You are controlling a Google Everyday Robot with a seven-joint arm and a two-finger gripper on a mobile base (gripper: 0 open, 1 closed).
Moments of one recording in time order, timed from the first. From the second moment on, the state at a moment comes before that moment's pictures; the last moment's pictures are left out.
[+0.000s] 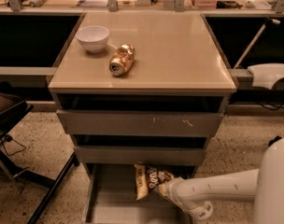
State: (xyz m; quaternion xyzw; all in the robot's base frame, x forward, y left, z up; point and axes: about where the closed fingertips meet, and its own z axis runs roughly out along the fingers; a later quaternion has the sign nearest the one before) arm 0.509 -0.116 0.326 -0.13 0.94 0.07 0.30
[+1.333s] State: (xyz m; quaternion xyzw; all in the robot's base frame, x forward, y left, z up) arm 0.332 -0.227 0.449 -0.05 0.98 -0.02 0.18
